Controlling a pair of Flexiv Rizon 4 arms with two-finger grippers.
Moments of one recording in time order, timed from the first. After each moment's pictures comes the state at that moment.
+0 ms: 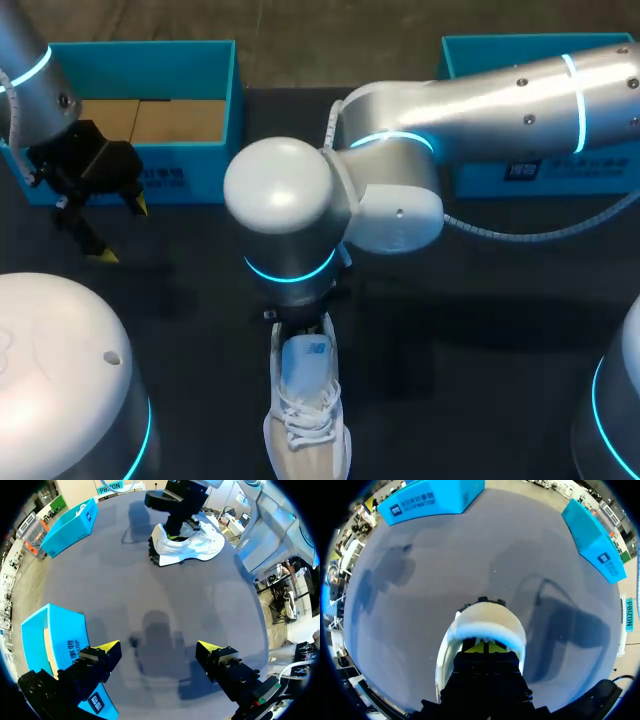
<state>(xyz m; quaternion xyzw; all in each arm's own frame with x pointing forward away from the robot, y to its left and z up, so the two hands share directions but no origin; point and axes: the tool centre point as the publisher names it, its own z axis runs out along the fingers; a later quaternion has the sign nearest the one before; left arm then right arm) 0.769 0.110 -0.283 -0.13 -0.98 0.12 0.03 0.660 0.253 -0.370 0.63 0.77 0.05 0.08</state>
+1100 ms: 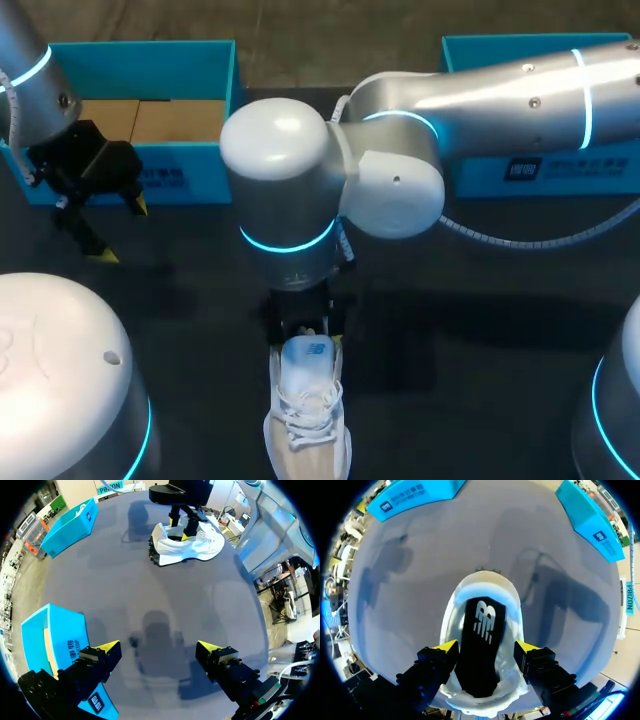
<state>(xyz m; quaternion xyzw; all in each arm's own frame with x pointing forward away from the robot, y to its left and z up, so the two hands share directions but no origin) 0.769 0.110 -0.283 -0.13 -0.98 0.12 0.03 0.624 0.250 -0.355 0.67 0.74 -0.02 0.02</state>
